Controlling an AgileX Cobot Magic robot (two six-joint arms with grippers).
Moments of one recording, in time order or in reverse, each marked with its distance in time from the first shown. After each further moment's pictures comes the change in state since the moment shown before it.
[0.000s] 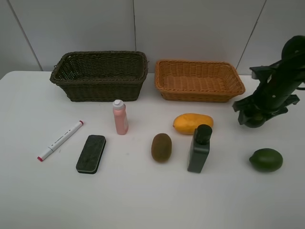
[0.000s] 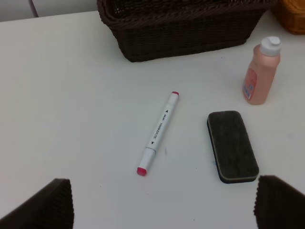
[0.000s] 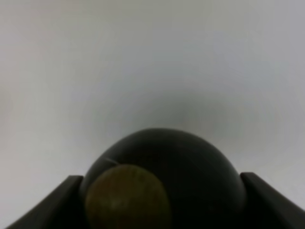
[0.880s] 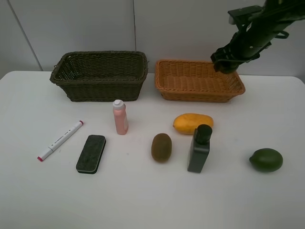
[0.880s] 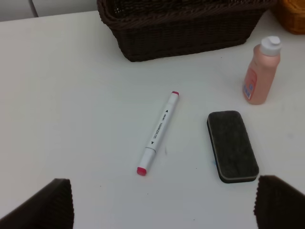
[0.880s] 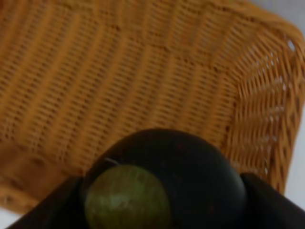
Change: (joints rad) left arm 0.000 0.000 0.000 0.000 0.000 0.000; right arm 0.115 0.113 -0.411 0.065 -0.069 -0.176
